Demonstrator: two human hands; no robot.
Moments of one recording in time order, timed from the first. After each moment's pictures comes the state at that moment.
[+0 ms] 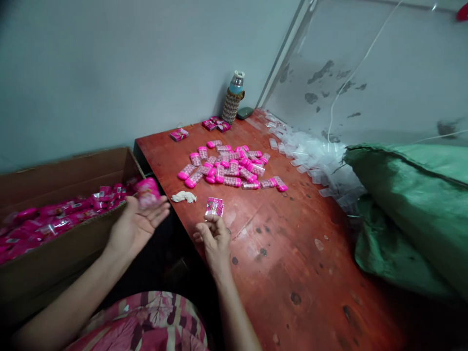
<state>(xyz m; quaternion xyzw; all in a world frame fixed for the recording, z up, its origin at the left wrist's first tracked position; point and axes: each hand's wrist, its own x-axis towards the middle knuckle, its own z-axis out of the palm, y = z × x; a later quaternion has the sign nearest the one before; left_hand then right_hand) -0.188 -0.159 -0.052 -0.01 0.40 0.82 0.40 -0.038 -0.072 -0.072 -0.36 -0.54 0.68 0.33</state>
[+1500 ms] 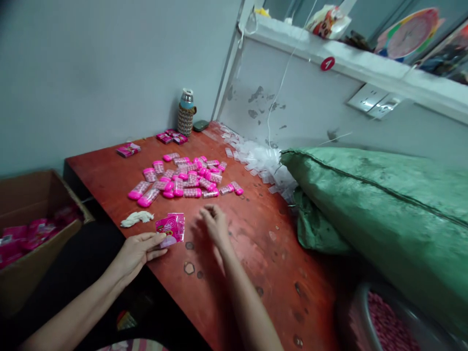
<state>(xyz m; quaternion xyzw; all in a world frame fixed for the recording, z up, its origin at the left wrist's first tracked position) -0.140 -0.097 -0.084 0.09 0.54 0.61 0.57 0.003 0.051 -0.081 -0.47 -0.75 0.36 0.29</state>
